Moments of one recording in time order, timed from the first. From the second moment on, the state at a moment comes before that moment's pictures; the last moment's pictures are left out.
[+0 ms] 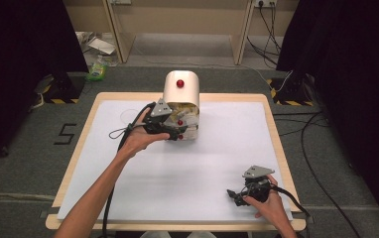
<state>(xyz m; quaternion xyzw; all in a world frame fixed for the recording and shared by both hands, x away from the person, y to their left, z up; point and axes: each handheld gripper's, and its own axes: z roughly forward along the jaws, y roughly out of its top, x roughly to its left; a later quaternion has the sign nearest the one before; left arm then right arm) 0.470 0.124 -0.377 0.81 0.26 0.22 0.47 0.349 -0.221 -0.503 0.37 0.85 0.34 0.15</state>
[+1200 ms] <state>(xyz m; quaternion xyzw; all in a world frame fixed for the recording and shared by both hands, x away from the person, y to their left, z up) 0.423 0.125 -0.378 0.83 0.24 0.21 0.46 0.349 -0.221 -0.503 0.37 0.85 0.34 0.15</state>
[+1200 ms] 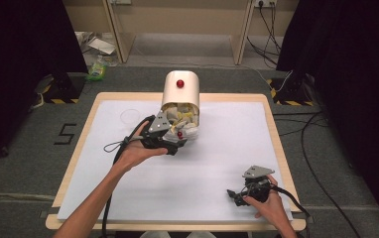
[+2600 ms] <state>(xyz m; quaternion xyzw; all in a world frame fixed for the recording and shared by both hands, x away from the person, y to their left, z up) 0.400 0.126 -0.381 0.82 0.25 0.21 0.47 0.349 -0.221 -0.503 0.37 0.85 0.34 0.16</state>
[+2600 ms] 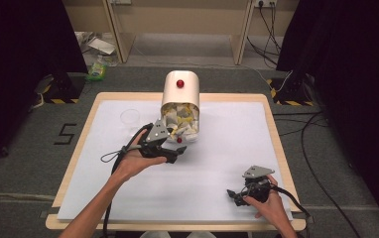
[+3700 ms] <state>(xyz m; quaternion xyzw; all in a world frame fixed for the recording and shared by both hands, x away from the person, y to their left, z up) 0.429 0.119 -0.367 0.81 0.29 0.21 0.46 0.349 -0.221 -0.503 0.37 0.85 0.34 0.15</state>
